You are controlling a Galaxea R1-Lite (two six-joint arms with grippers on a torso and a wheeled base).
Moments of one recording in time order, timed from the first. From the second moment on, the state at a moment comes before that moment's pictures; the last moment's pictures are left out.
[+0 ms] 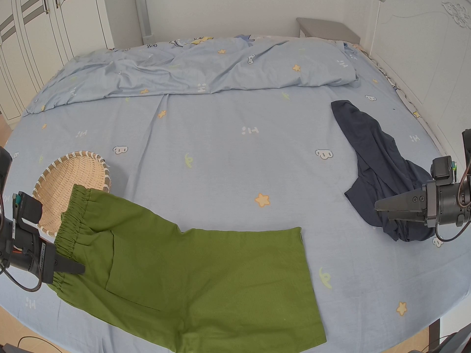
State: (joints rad) left arm -0.10 1.23 -0.99 0.75 -0.28 0.05; right arm 0.14 1.36 -0.86 0.17 0.65 0.30
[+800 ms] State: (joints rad) left arm -0.80 1.38 -1.05 0.51 -0.09 -0.11; right arm 0.14 1.35 -0.86 0.17 0.65 0.30
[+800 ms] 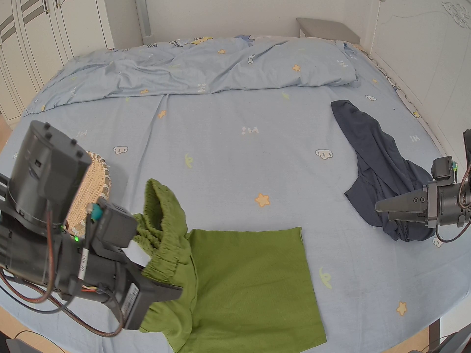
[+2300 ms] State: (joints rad) left arm -1.07 1.71 -1.03 0.08 -0.09 -0.27; right arm 0.14 1.36 -0.85 0.17 0.65 0.30
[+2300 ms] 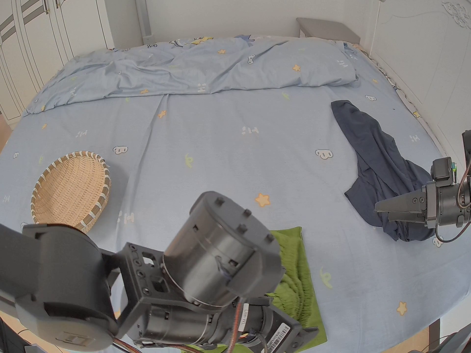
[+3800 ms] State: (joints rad) left arm -0.40 1.88 -0.44 -0.66 -0.55 -0.57; right arm 0.17 1.28 -0.86 0.19 0.65 0.30
